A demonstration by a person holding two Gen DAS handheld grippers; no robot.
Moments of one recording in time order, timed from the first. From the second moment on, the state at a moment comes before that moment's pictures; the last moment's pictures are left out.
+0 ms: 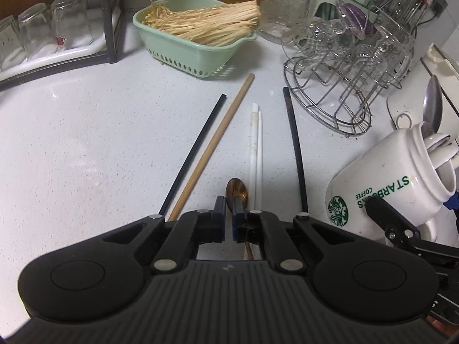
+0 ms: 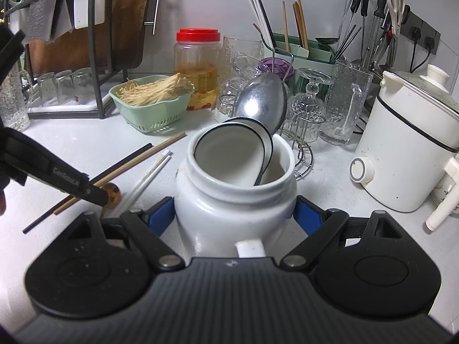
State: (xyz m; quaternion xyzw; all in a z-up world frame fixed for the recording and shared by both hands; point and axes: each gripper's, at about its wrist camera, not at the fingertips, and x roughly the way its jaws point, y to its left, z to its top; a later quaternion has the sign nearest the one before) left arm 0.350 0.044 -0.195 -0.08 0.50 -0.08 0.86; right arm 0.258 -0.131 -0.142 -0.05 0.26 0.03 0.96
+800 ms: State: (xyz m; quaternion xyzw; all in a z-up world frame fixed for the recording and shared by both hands) left arm 0.359 0.036 -0.195 -0.05 0.49 -0.11 0.86; right arm 0.266 -0.135 -0.141 -0.06 0.27 0.05 0.96
